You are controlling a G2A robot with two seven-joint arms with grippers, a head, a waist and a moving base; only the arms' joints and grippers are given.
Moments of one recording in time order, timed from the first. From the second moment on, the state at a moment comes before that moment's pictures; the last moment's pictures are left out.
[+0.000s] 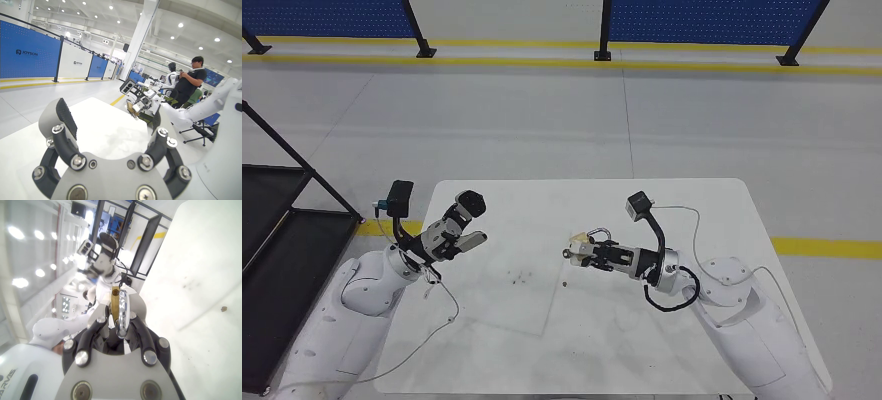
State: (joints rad) left arm 1.57 -0.91 -1.56 -1.66 0.21 -1.01 -0.25; right arm -1.23 -1.13 1.04 -1.77 0.27 -0.05 0.83
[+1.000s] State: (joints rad) left arm 1.57 -0.91 -1.56 -1.66 0.21 -1.01 -0.25; right arm -0.98 -1.22 0.59 -1.60 -0.43 0.59 0.93
